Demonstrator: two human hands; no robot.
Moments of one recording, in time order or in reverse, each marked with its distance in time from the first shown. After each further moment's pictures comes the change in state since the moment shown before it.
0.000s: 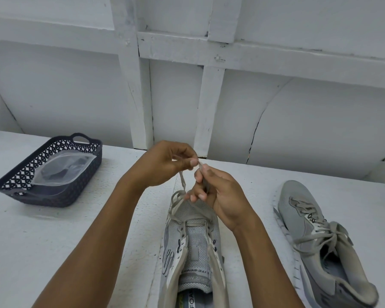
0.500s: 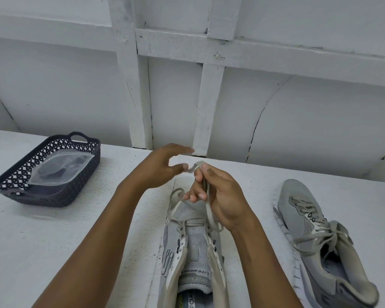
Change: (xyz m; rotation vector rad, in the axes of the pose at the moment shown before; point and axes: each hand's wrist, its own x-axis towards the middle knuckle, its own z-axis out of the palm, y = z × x) left_hand 0.008 -0.040 0.006 0.243 0.004 -0.122; right_hand 0.002 0.003 0.002 0.101 -0.048 -0.051
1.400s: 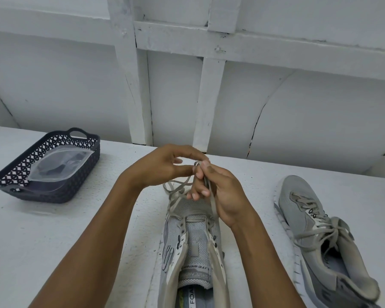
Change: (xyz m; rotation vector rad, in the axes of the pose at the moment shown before) left_hand -0.014 0.030 -0.011 -0.229 -0.207 0.133; right_hand -0.001 -0.001 0.003 0.008 0.034 0.043
